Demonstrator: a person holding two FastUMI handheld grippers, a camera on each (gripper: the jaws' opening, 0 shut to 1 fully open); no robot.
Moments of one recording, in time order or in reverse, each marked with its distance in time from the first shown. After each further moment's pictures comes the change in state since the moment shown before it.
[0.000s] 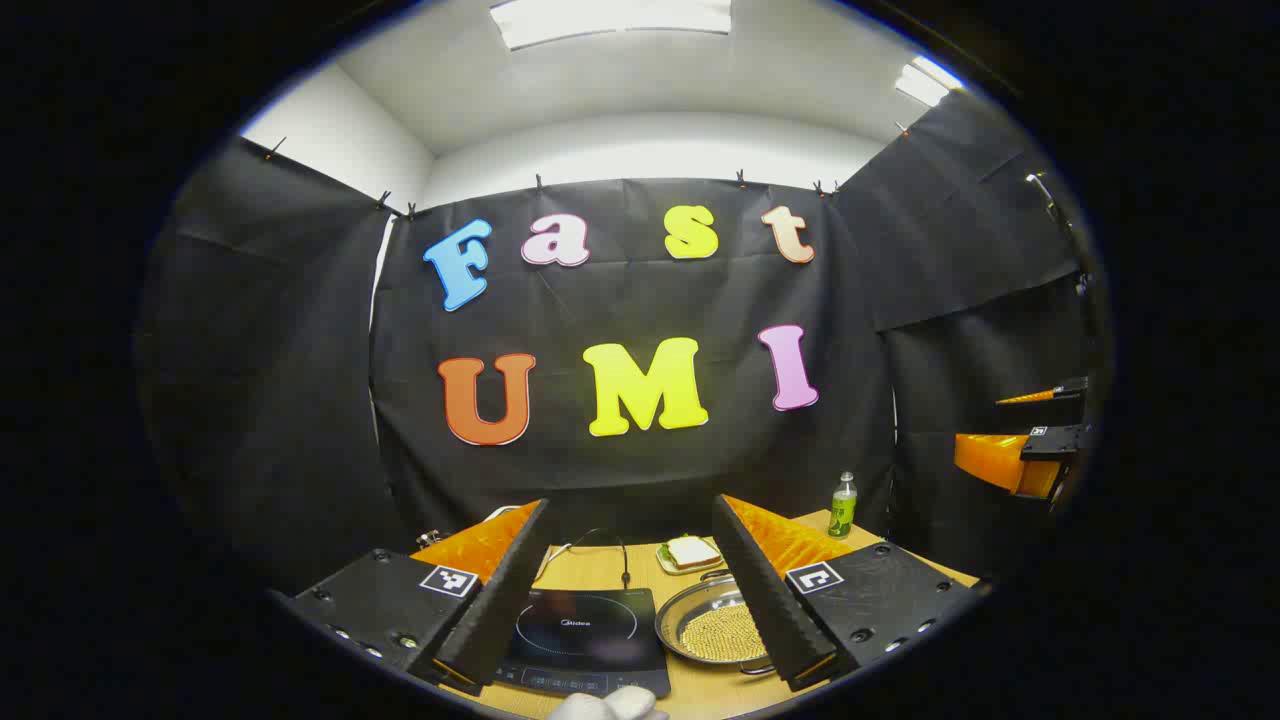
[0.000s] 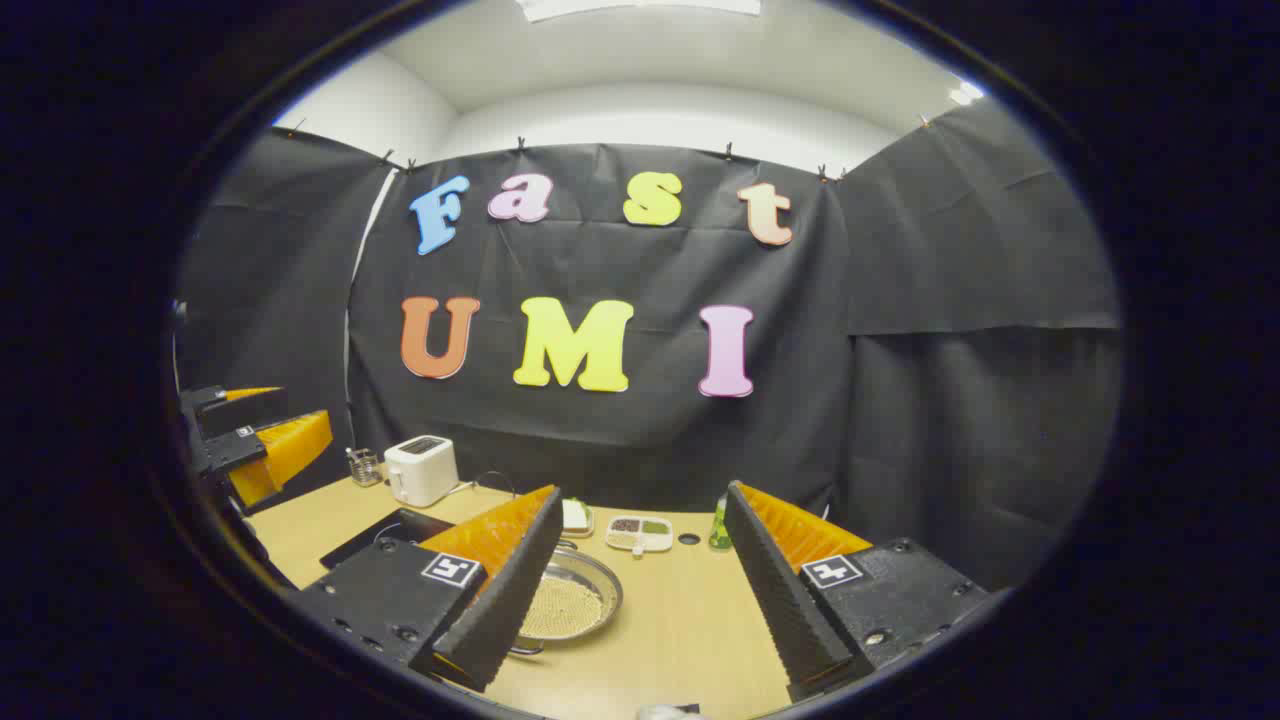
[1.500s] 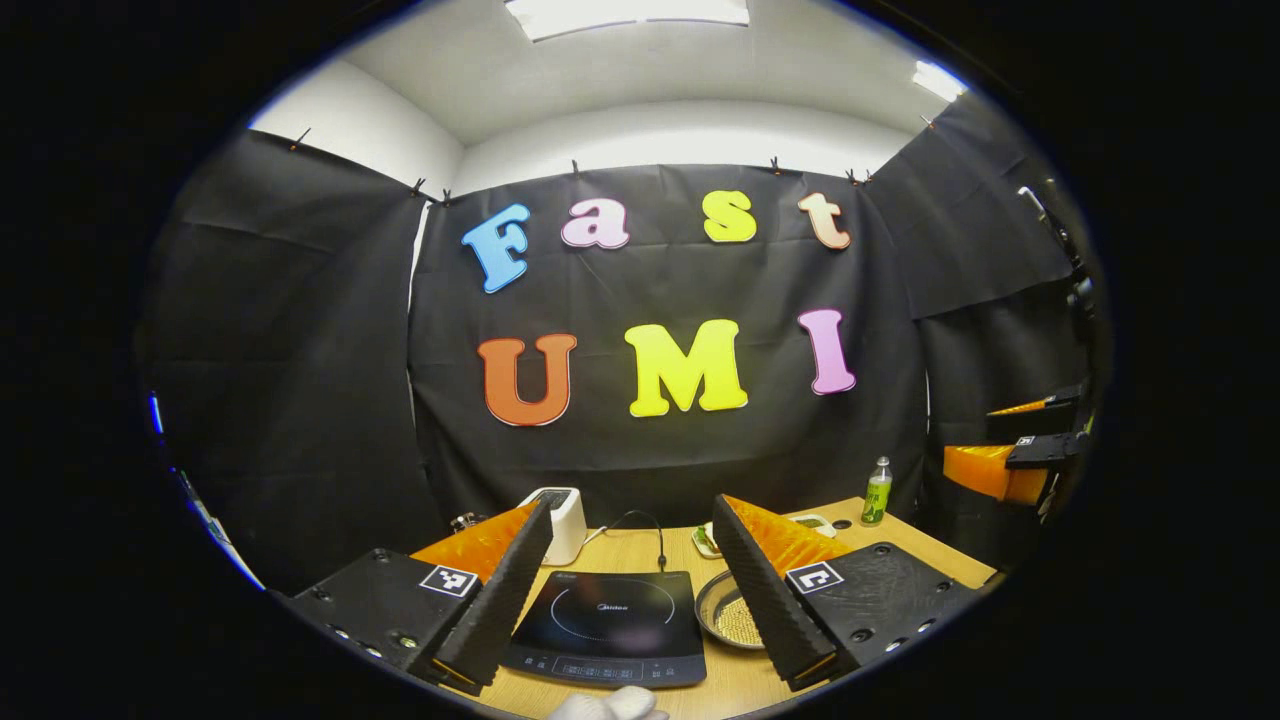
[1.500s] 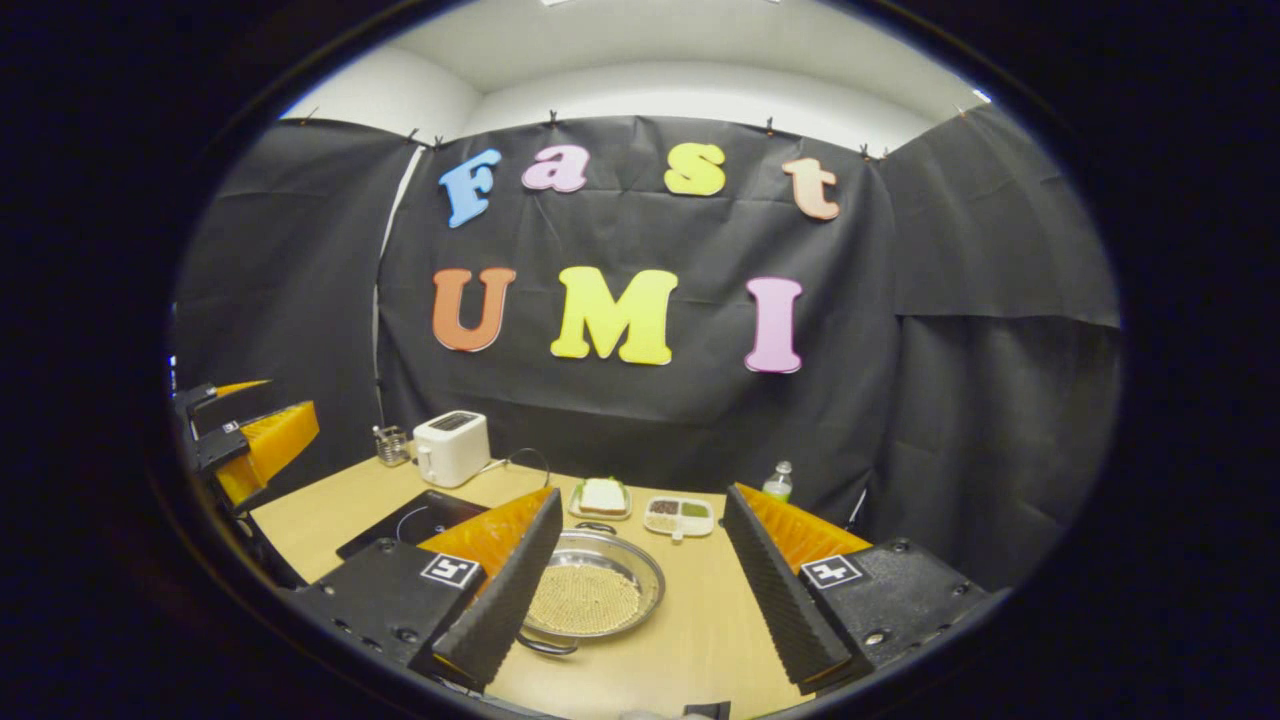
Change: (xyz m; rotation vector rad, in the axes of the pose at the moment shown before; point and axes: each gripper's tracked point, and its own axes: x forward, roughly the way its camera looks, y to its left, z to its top) left arm -0.012 0.041 -0.027 0.001 0.040 0.089; right arm 0.038 0.060 -0.033 -0.026 0.109 0.124
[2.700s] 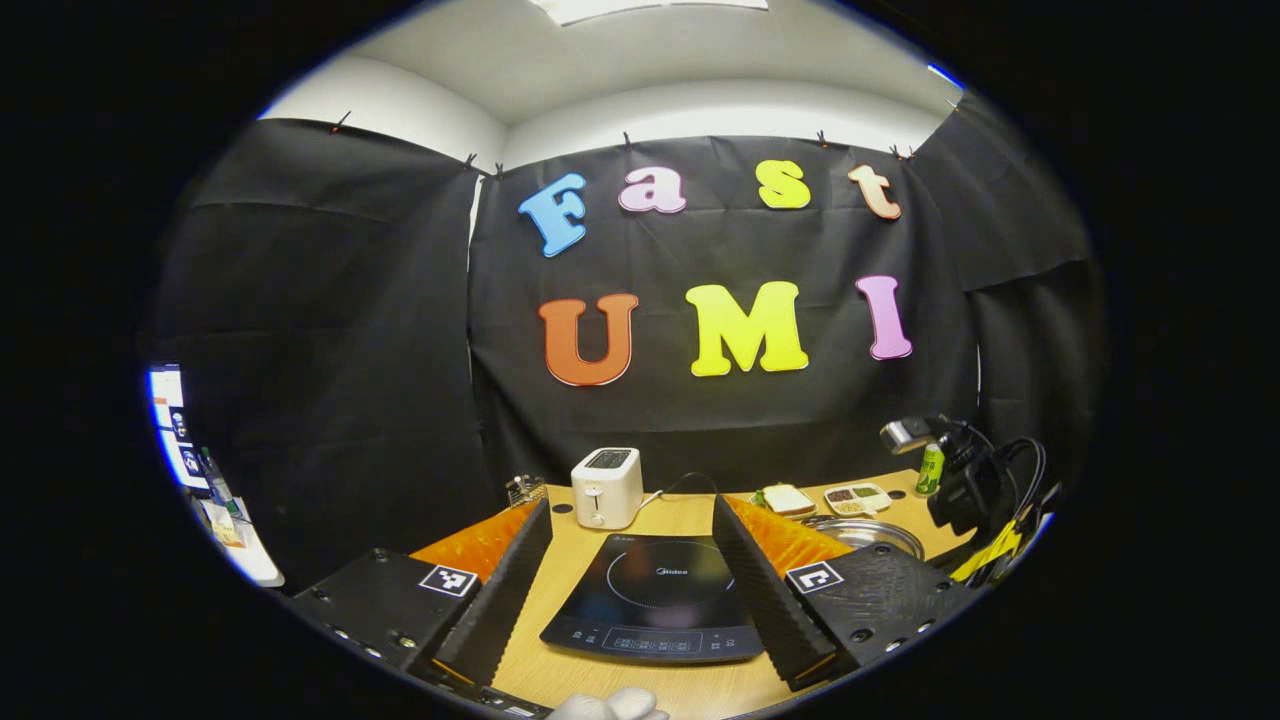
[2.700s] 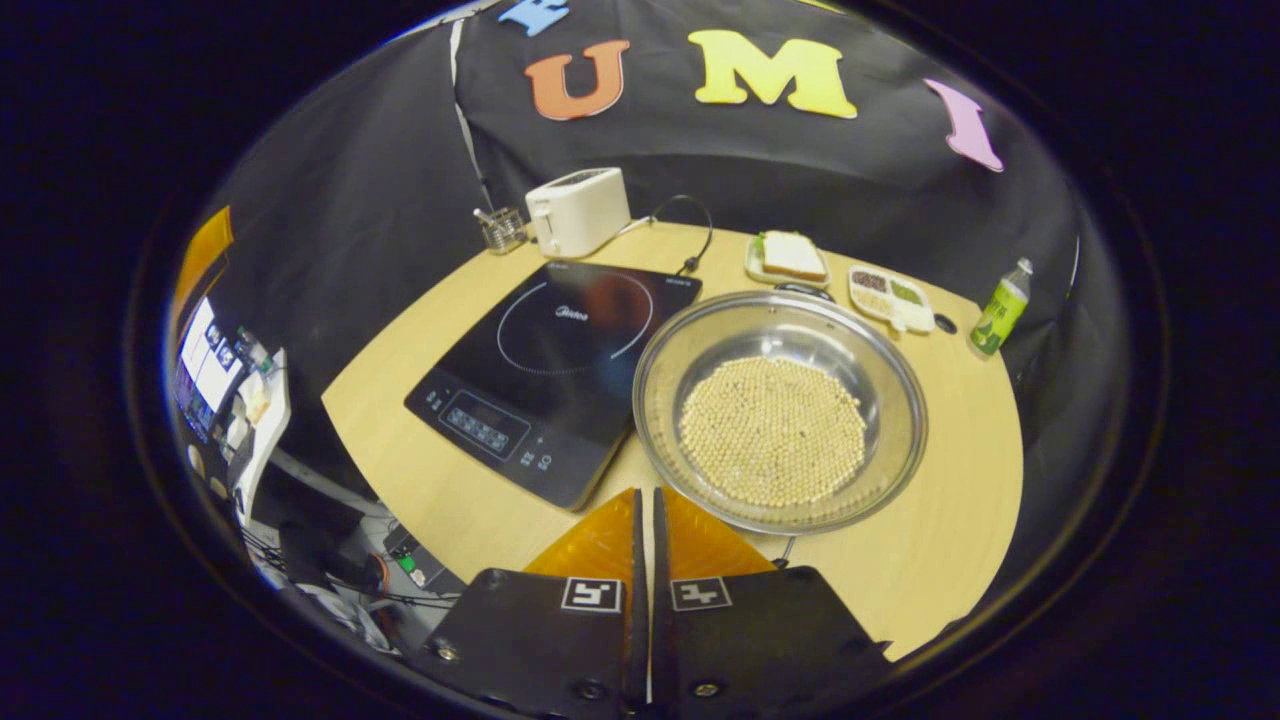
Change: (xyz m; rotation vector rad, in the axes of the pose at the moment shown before) left arm -0.012 0.062 -0.074 -0.013 0.083 0.154; right arm 0.067 0.163 -0.239 -0.019 0.744 0.382
